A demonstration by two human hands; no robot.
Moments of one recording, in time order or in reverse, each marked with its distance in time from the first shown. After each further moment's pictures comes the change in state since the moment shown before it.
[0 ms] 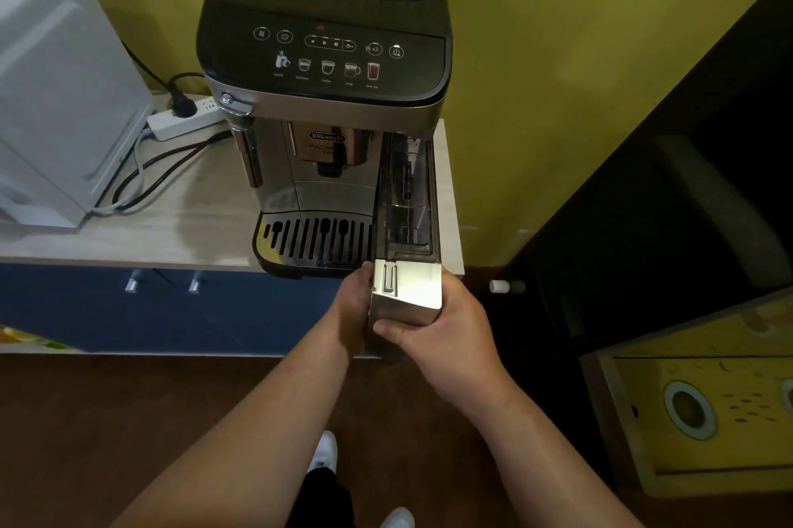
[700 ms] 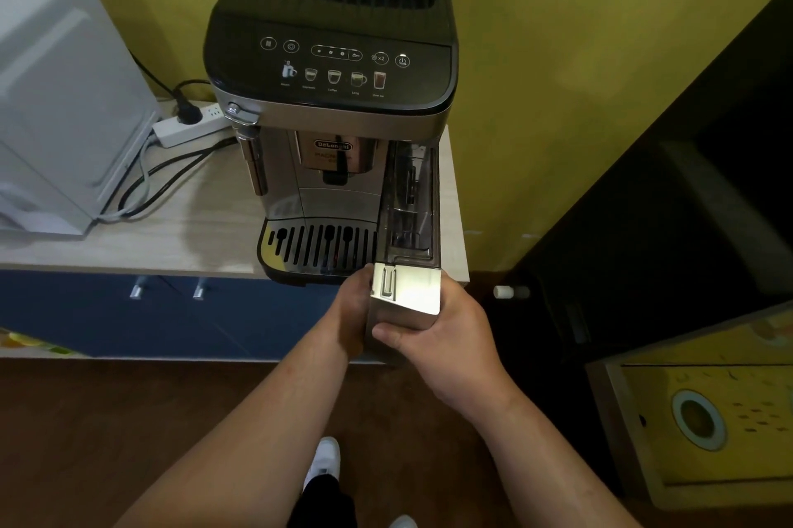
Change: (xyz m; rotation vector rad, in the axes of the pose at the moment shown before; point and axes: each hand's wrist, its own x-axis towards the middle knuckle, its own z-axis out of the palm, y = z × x) left_hand -0.003 0.010 0.002 0.056 0.011 -0.025; right_hand 0.006 -0.002 0.004 0.006 -0.022 0.007
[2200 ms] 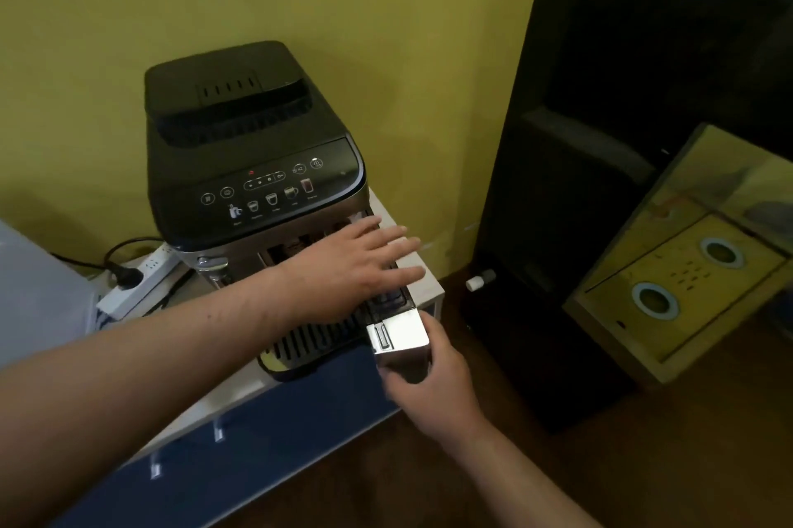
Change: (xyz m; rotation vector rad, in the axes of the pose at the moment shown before) left_hand -0.054 0.173 0.024 2.441 -0.693 1.652; right_hand -0.028 -0.003 0.062 0.216 0.407 0.034
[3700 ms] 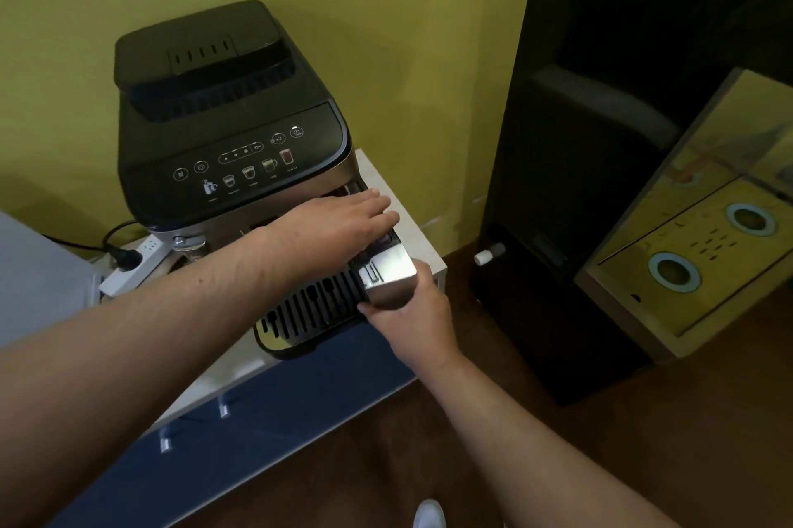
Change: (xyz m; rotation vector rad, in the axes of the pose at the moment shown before) left_hand 0.020 -0.010 -0.001 -0.168 -0.173 -0.200; right_hand 0.055 -0.002 0.013 0.053 0.077 0.013
